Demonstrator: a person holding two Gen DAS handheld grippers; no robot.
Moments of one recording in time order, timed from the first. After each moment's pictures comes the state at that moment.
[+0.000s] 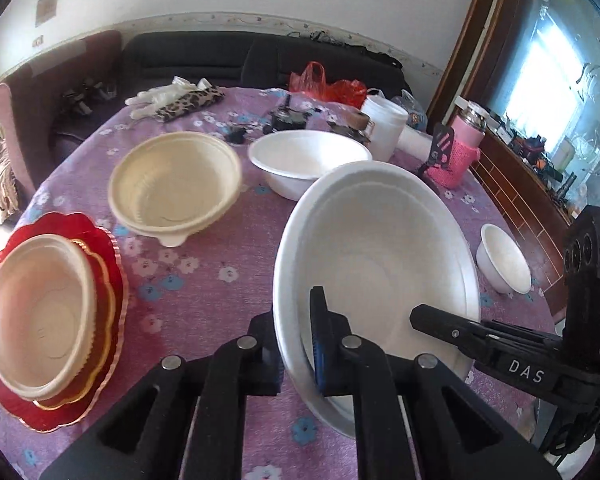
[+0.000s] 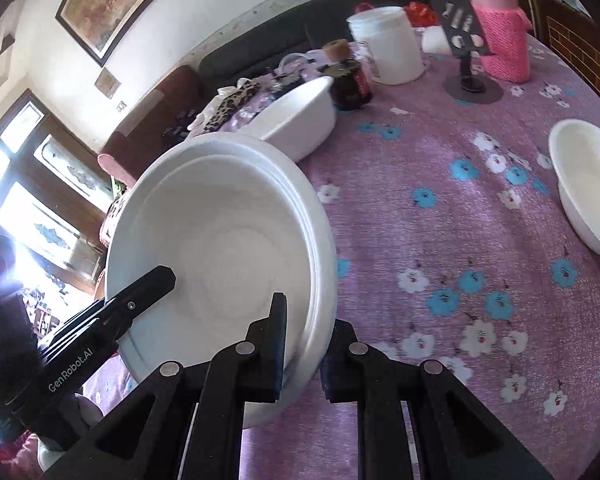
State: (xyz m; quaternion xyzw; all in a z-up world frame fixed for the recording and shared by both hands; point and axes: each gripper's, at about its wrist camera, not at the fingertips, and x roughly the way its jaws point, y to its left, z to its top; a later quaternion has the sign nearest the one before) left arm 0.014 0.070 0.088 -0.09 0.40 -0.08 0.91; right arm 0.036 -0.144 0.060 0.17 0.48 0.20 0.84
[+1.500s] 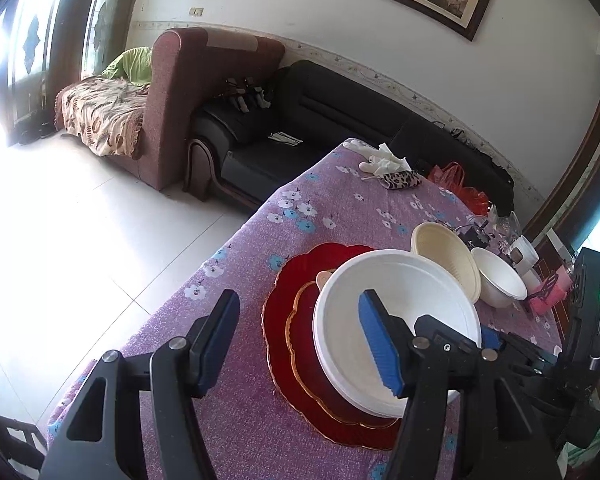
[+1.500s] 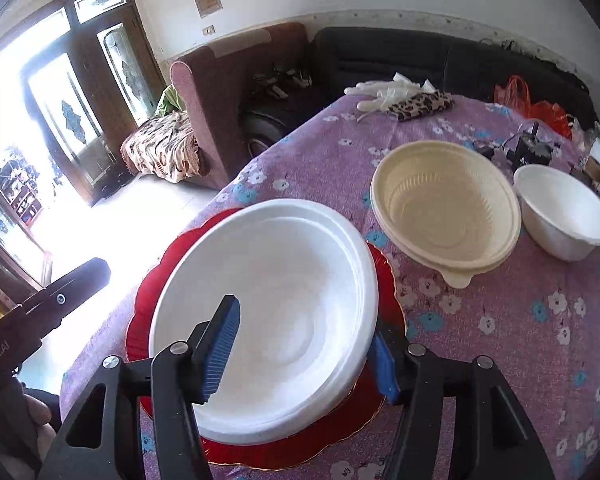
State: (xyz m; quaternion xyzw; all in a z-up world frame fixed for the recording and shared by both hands) left arm -0.066 0.331 0.095 -0.22 0.32 0.11 0.91; right arm 0.037 0.154 0.082 -0.03 0.43 0.28 0.86
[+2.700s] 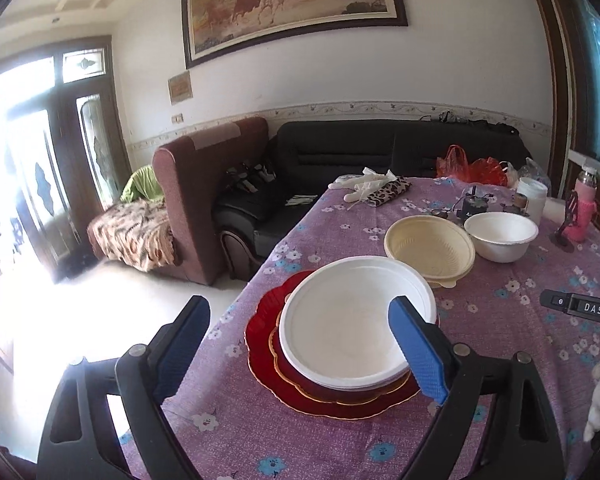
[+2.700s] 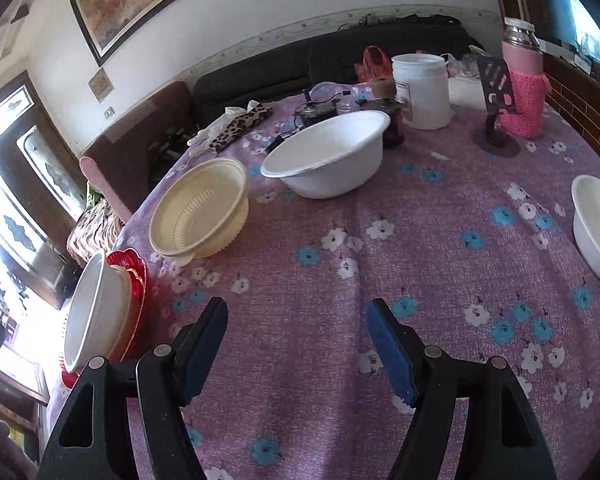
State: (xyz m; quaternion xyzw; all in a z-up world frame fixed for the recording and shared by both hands) left arm -0.096 0.202 0.134 0.02 0.26 0.18 0.95; right arm 0.032 -0.077 0.066 0.12 0.42 0.14 0.89
